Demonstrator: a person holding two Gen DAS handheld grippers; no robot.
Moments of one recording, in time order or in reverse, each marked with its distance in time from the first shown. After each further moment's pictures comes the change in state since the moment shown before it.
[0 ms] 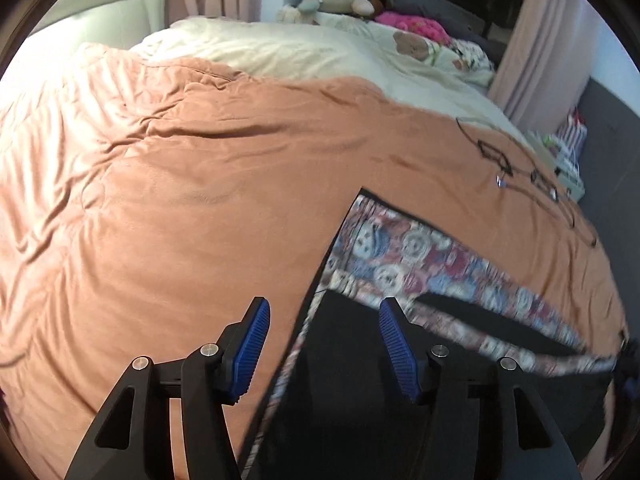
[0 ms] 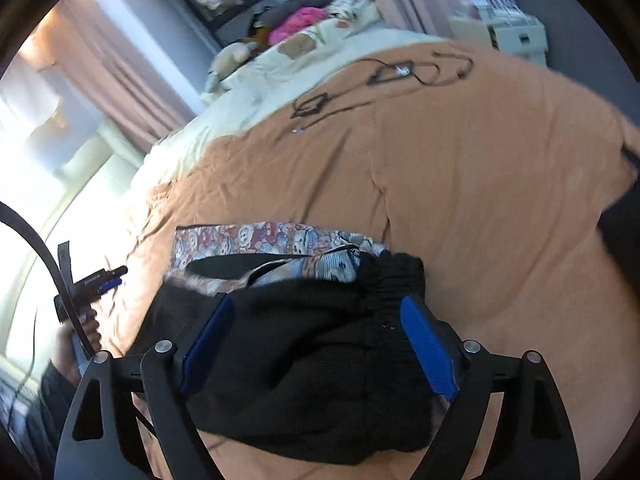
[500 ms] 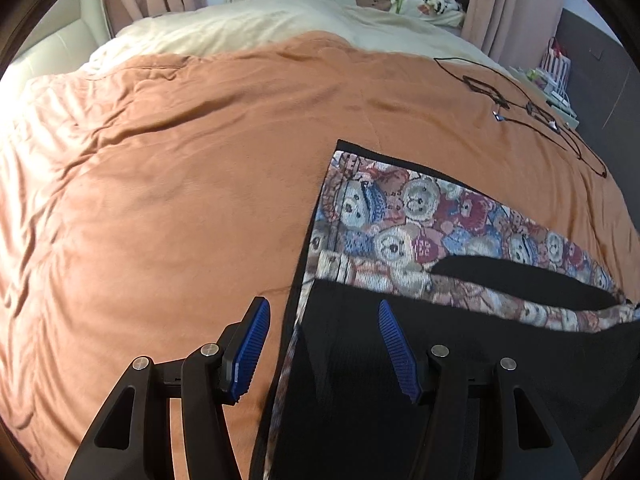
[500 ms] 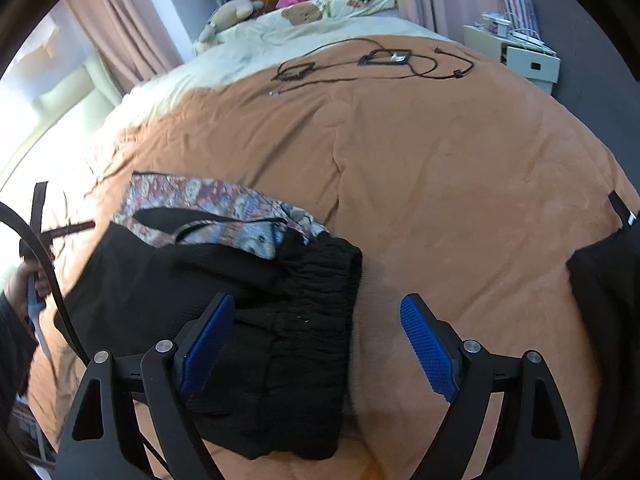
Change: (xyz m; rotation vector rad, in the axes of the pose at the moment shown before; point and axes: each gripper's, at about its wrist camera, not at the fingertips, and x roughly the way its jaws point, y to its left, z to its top) left arm 0.064 -0.022 0.001 0.178 0.107 -0.001; right arm 0.035 -0.002 0.016 -0.157 0.123 -0.116
